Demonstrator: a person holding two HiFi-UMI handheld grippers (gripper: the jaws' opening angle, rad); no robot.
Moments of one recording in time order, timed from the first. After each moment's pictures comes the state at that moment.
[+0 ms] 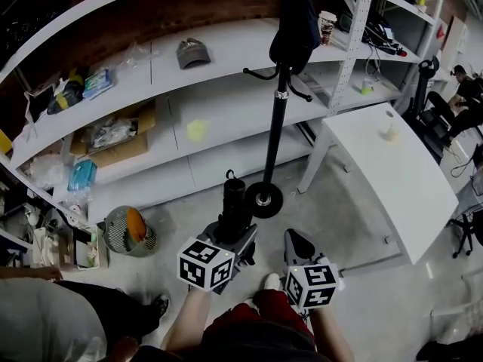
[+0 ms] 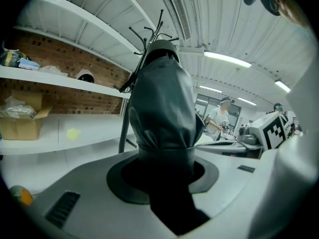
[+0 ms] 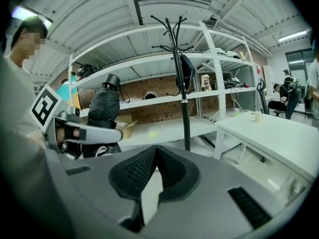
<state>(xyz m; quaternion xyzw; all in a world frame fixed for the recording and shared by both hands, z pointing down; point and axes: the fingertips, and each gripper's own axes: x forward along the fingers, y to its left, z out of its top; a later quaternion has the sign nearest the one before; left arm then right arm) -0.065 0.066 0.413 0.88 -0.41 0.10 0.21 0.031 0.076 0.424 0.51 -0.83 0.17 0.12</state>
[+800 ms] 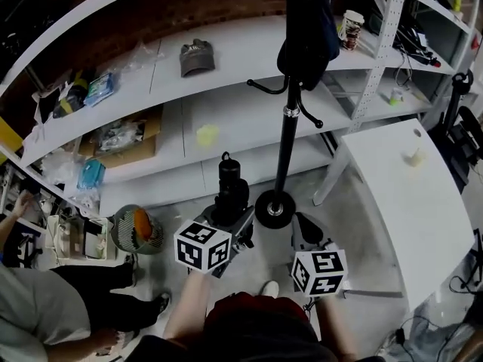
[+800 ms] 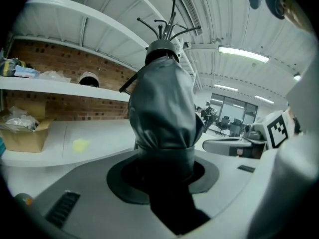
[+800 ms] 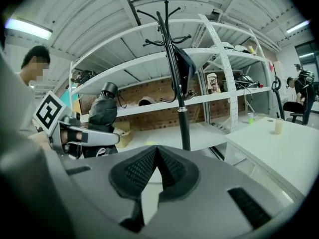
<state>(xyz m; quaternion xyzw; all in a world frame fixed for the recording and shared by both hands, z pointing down) -0.061 -0.090 0.405 0.85 -0.48 0.11 0.21 0.060 -0.088 0.408 0.47 -0.86 0.15 0.10</state>
